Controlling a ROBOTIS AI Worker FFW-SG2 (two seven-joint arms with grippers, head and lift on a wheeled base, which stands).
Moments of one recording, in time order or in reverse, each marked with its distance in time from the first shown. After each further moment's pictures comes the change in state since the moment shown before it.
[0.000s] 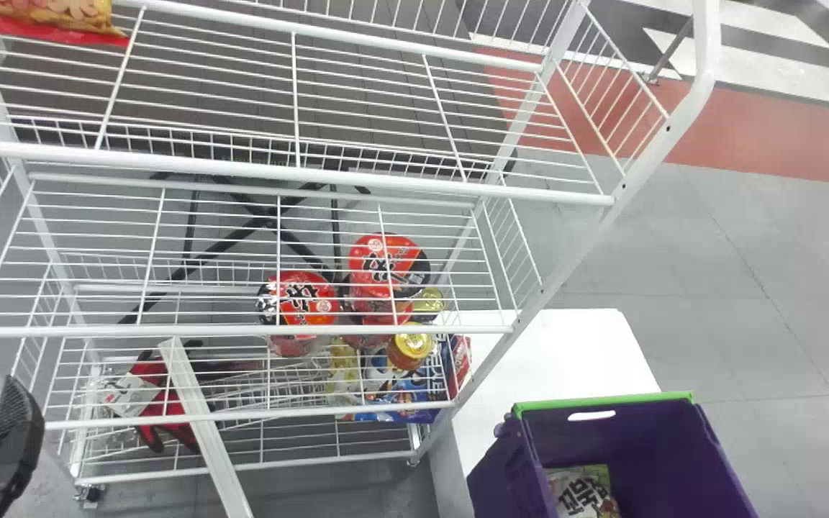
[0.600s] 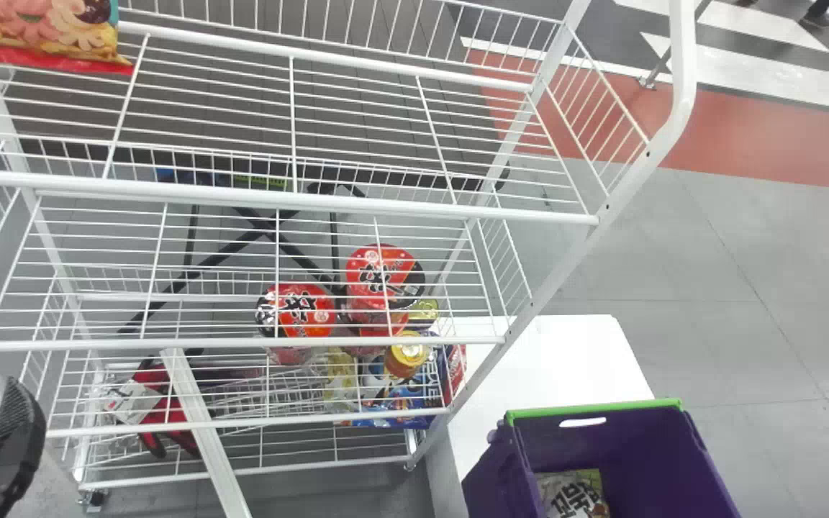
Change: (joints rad) left arm 0.001 0.000 -0.001 0.000 -0.005 0.001 0.000; right arm 0.000 0.007 0.010 0.007 -0.001 0.000 -0.001
